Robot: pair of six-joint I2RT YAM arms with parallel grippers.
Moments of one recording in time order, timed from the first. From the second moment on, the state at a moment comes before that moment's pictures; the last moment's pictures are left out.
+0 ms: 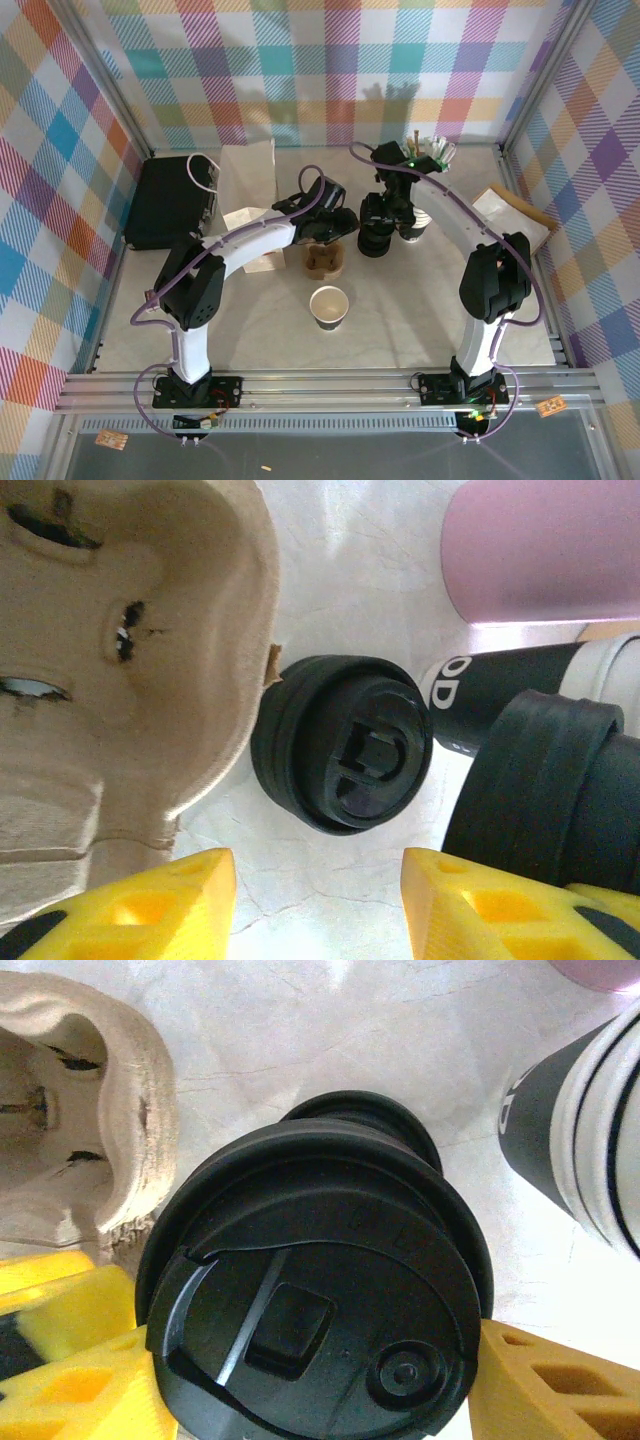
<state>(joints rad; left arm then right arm) -0.70 1.91 1.49 -0.43 0.12 -1.03 0.45 1.84 1.70 -1.13 -0.02 0.41</state>
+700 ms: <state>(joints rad) -0.69 1.91 1.42 -0.29 0.19 -1.16 0.39 1.90 1.74 -1.14 -0.11 0.41</state>
